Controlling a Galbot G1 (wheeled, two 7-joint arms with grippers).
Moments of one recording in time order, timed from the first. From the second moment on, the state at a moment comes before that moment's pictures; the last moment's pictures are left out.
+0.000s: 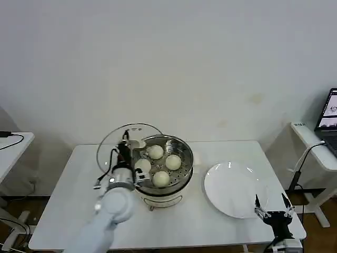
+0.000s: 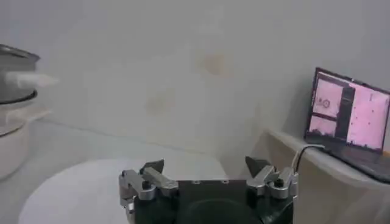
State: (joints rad) left arm 0.90 -1.20 -0.04 -1.93 1.29 0.69 0.29; right arm -1.63 1.49 0.86 1.96 -0.03 0.06 -0.11
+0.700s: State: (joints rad) left arm 0.87 -1.44 0.08 -1.80 1.54 0.73 0.38; right arm -1.62 1.50 0.84 1.95 -0.06 0.06 -0.10
